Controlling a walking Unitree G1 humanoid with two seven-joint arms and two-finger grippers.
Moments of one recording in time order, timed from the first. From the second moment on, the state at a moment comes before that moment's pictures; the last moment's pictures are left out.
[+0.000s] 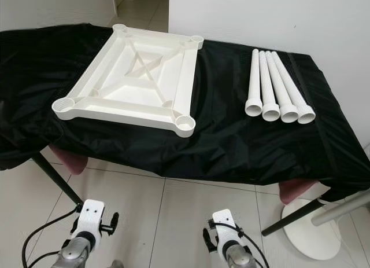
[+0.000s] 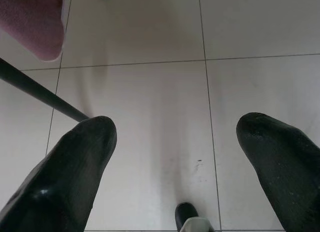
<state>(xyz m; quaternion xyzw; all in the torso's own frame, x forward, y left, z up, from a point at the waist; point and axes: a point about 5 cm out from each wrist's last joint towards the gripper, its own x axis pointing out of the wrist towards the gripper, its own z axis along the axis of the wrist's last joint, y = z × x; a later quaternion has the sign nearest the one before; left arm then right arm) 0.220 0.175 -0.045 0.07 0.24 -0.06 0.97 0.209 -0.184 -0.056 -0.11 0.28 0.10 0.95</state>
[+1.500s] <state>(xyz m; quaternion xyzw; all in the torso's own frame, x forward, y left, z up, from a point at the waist) 0.290 0.163 0.184 0.03 -0.13 -0.20 0.97 0.319 -0.171 0.187 -0.07 -0.18 0.10 0.98</state>
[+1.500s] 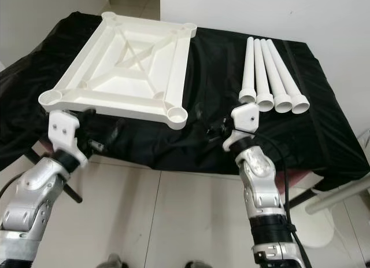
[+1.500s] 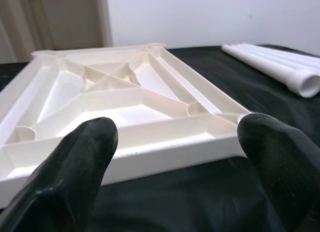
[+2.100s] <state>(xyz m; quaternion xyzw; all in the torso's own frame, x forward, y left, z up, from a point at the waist) 0.296 0.153 0.175 -0.01 -0.11 -0.12 0.99 0.309 -0.157 0.171 -0.03 -0.18 0.05 0.98</state>
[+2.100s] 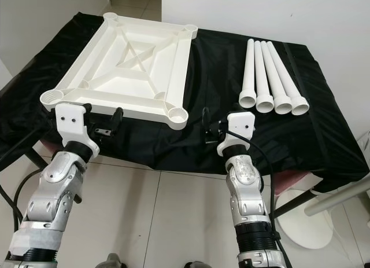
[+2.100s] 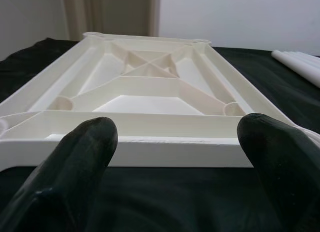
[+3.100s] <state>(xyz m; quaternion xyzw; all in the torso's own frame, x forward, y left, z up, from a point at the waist) 0.295 0.159 0.178 -0.02 -0.11 -0.10 0.99 0.322 -0.154 0.178 -0.06 -0.18 0.05 0.98</state>
